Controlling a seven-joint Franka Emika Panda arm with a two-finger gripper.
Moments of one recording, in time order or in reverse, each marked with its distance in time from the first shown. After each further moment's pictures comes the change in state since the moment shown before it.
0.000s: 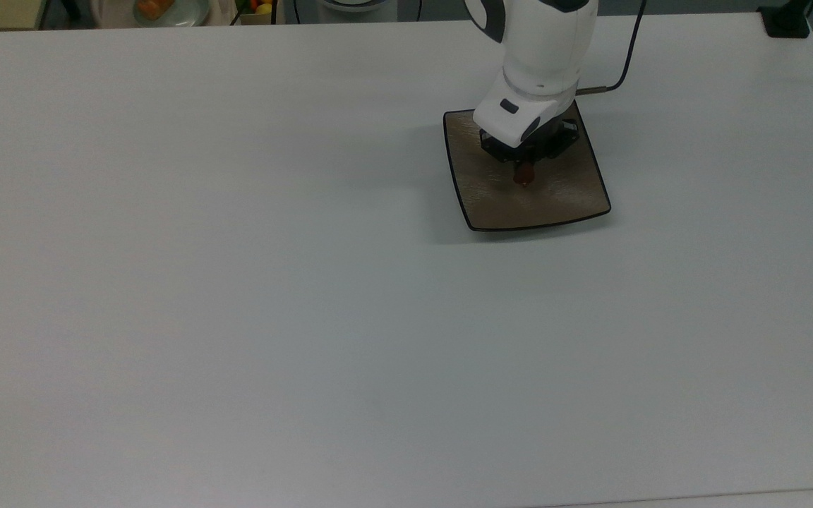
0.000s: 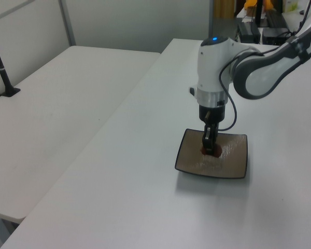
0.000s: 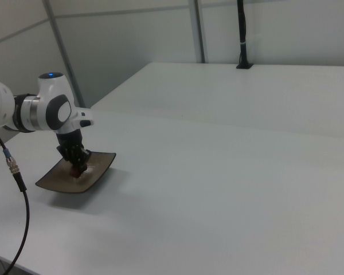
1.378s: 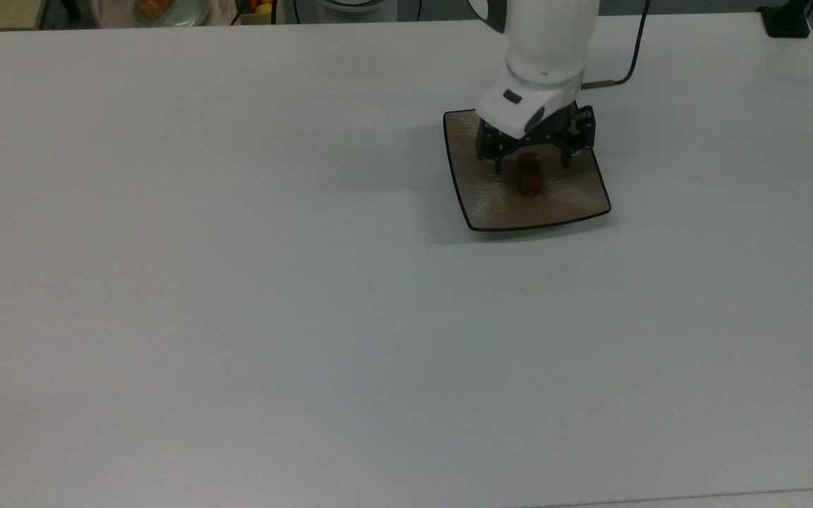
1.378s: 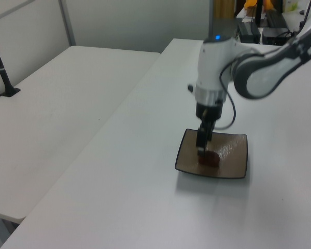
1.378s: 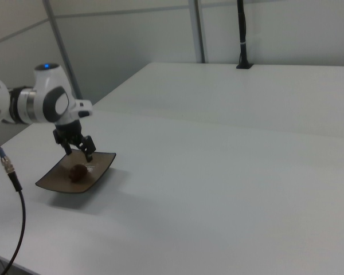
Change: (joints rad) arm -0.006 -0.035 -0.001 0.010 -0.001 0.029 0.014
